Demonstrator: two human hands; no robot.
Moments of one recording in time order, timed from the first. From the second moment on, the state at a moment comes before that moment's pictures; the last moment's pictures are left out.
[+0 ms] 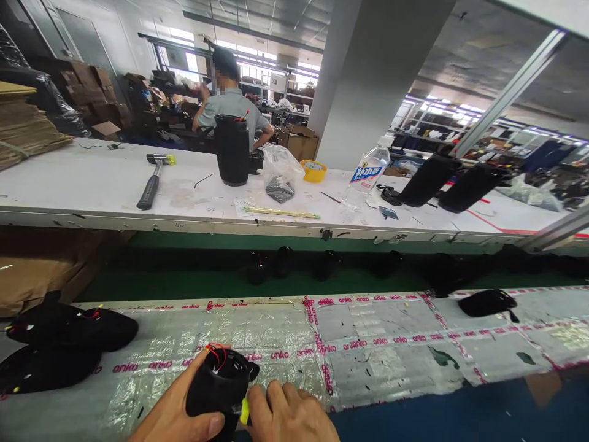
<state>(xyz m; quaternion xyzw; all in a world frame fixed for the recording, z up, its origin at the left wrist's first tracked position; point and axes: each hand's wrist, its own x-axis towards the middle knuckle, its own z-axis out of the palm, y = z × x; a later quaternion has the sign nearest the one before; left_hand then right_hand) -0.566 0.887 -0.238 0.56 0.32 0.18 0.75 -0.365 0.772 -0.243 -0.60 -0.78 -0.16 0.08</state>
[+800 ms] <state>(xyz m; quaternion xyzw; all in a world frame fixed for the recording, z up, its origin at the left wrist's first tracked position) -0.561 0.884 -0.251 0.54 0.33 0.12 0.77 -0.363 0.763 -0.254 -0.62 -0.76 -0.03 0.16</state>
